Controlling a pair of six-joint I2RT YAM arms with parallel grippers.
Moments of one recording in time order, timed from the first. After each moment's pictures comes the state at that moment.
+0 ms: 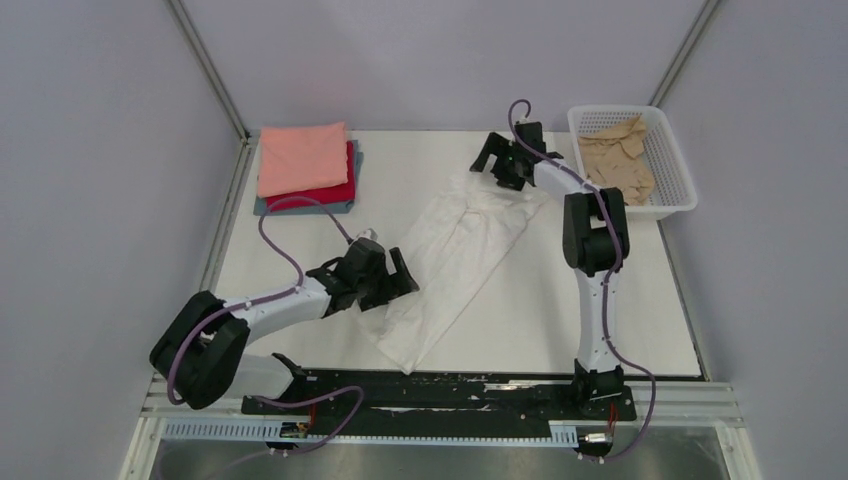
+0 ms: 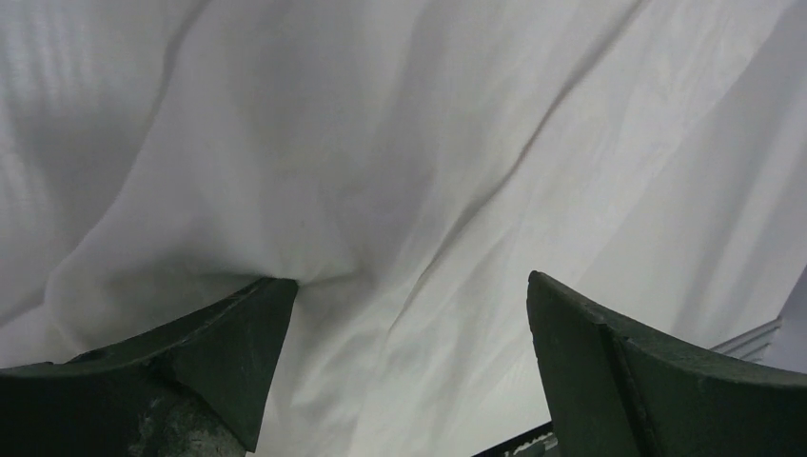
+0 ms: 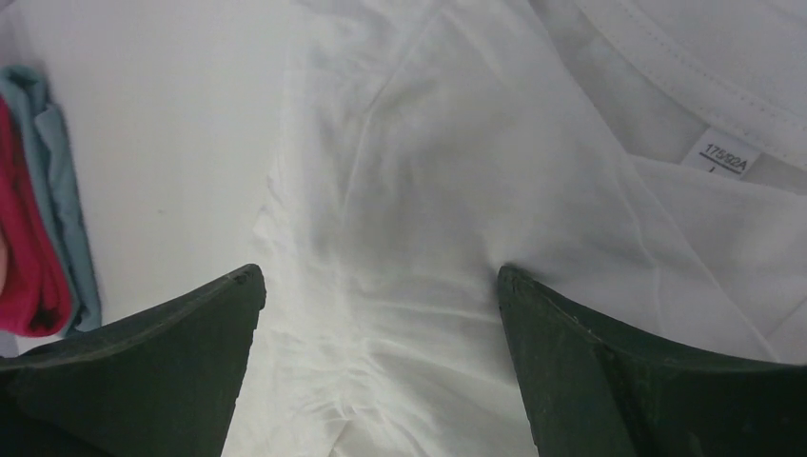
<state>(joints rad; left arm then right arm) -0.65 1.29 0.55 -0.12 0.00 -0.95 0.18 2.26 1.73 -0.24 -0.19 0.59</state>
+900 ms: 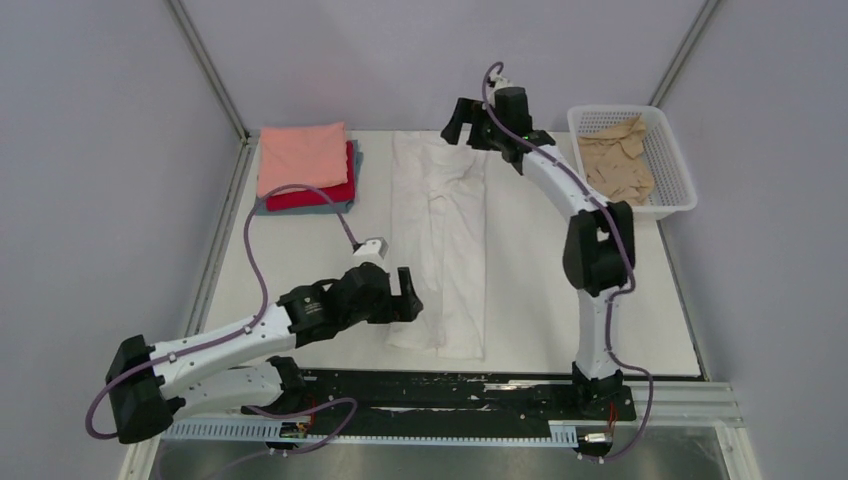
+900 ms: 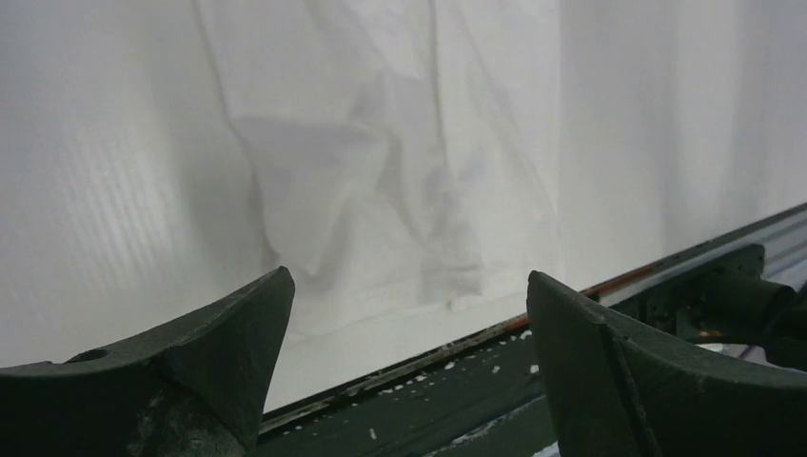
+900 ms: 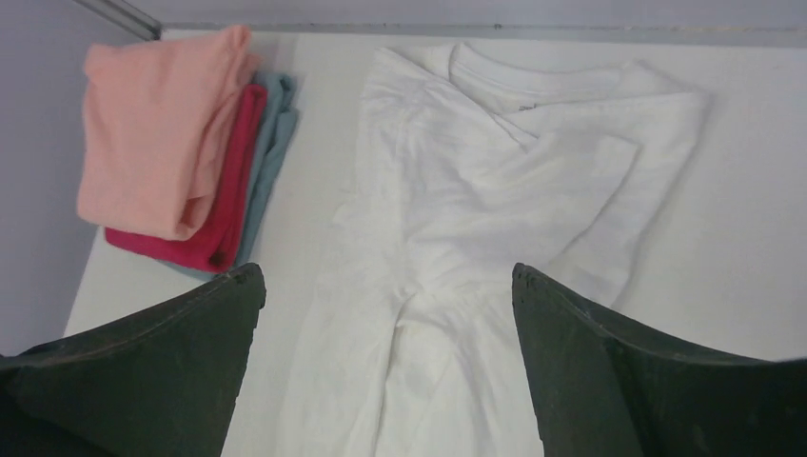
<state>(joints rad) -1.05 1.06 0.74 -0.46 -0.25 -0.91 0.34 2.27 2.02 -0.22 -0.21 0.43</state>
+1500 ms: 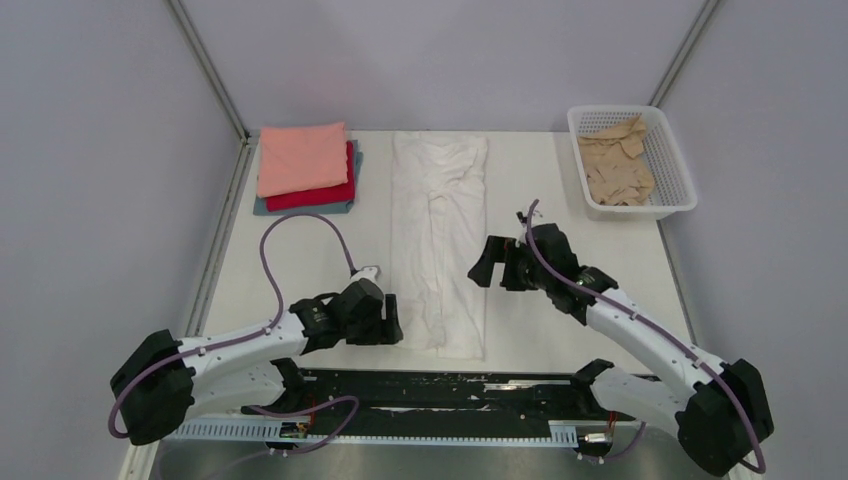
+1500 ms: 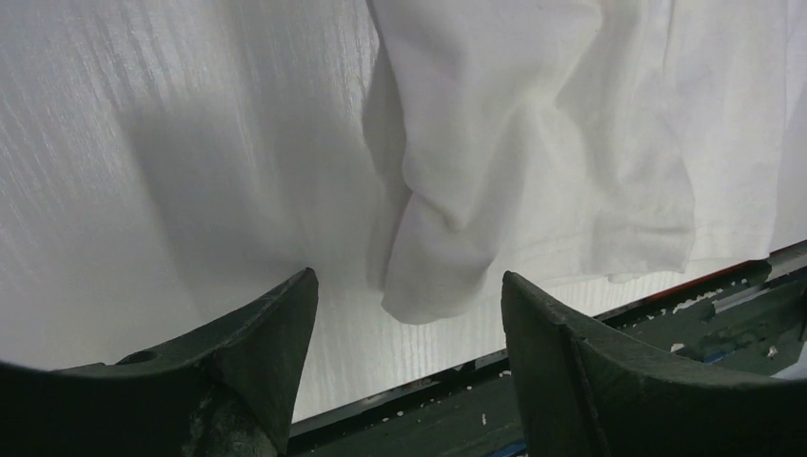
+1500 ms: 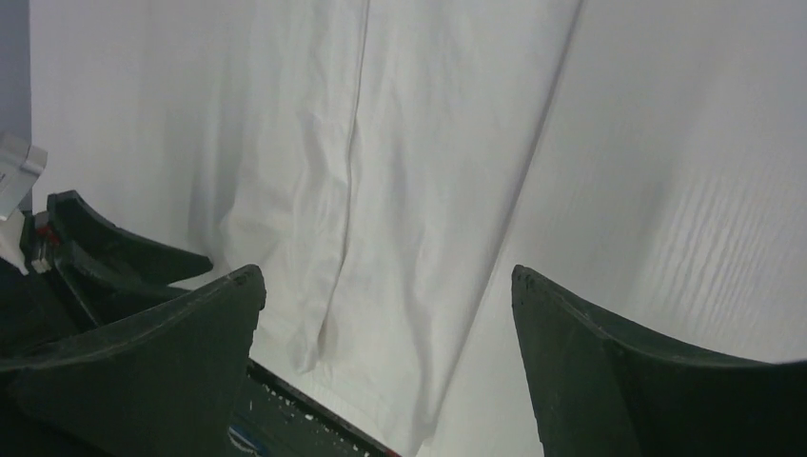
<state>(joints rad) -0.93 1.02 0.44 -0.39 -0.10 -0.88 0.54 1.08 0.70 -0.29 -0.12 0.57</state>
